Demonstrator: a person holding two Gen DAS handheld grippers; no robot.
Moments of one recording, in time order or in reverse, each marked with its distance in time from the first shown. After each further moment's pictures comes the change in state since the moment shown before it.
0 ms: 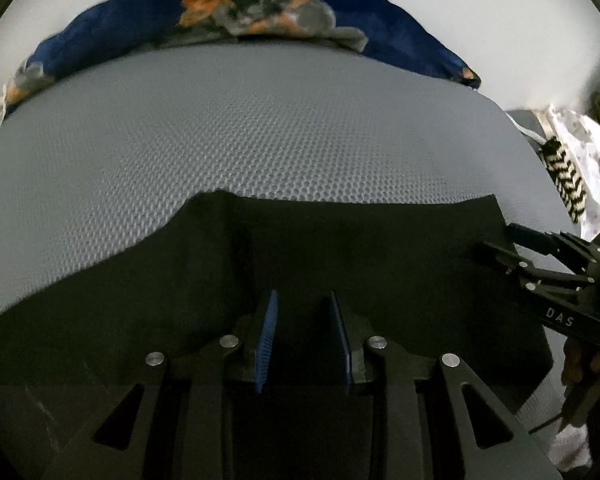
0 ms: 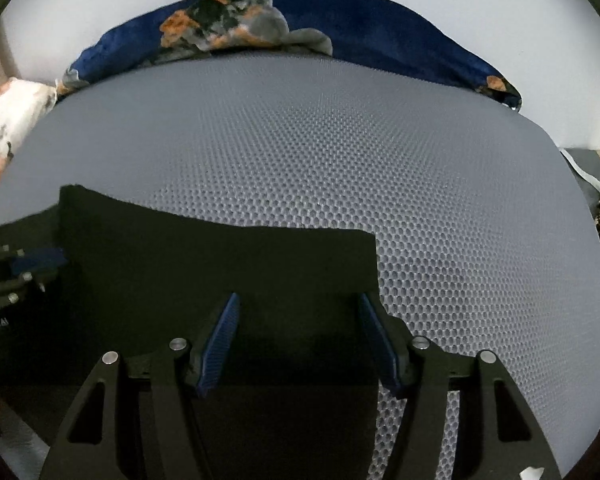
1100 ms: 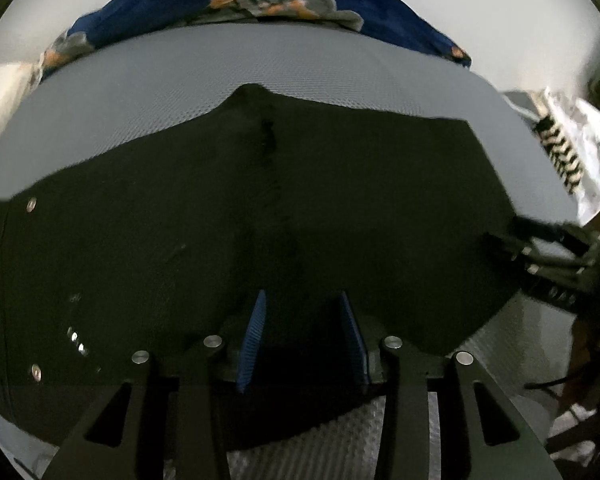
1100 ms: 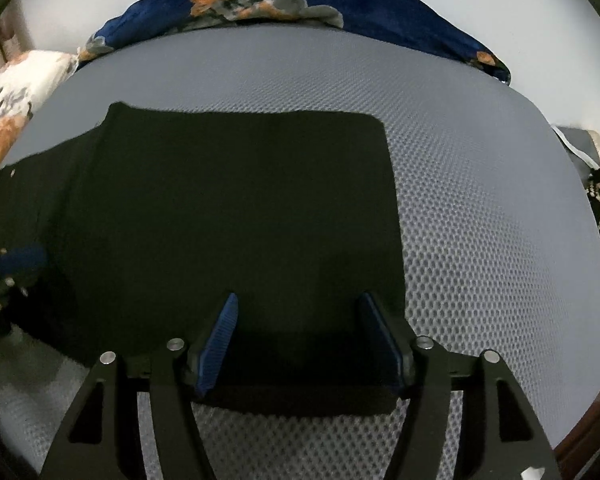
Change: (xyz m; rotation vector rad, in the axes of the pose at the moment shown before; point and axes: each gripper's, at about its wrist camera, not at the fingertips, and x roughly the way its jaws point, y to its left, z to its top) left arm -0.058 -0.004 -0.100 -0.053 0.014 0.003; right arm -0.041 0.024 -0.079 -0.024 0.045 0.004
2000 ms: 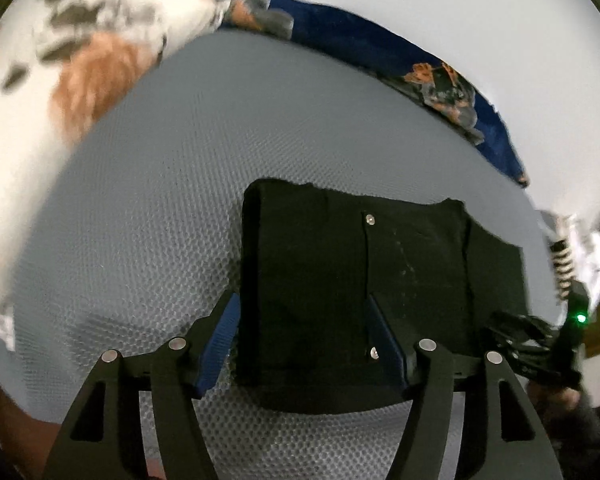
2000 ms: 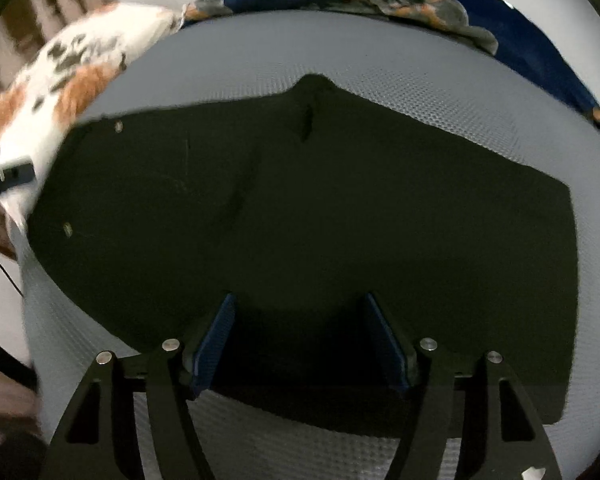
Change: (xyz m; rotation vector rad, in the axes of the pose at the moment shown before) left arm -0.110 0.246 -0.039 -0.370 -0.080 -0.058; right arm -0.004 0.135 0.018 -0.143 0.046 0.252
